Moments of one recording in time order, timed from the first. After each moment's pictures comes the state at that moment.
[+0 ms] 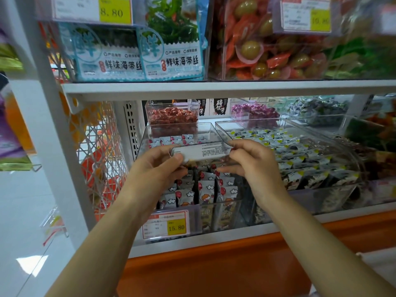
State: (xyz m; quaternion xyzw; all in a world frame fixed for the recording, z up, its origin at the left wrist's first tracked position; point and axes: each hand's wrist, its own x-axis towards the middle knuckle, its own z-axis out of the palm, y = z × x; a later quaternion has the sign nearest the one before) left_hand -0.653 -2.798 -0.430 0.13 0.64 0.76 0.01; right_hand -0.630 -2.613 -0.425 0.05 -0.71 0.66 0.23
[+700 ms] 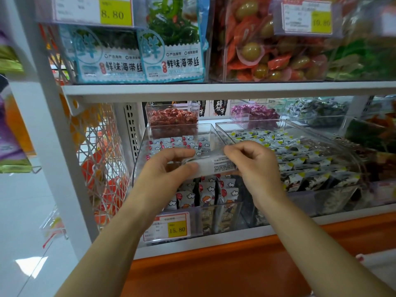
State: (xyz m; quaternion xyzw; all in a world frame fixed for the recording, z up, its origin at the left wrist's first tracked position) left_hand -0.646 -2.793 -0.427 0.17 0.75 0.64 -0.03; right_hand -0.635 -2.617 -0.429 0.04 -0.73 0.60 0.31
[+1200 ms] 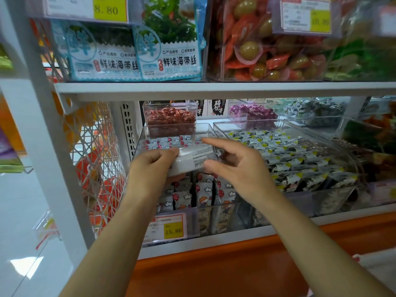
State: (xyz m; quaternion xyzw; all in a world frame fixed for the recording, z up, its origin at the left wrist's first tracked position) left_hand -0.660 -2.780 -0.426 0.03 0.66 0.75 -0.08; right_hand -0.635 -2.615 -0.426 0.18 -0.80 0.52 0.22
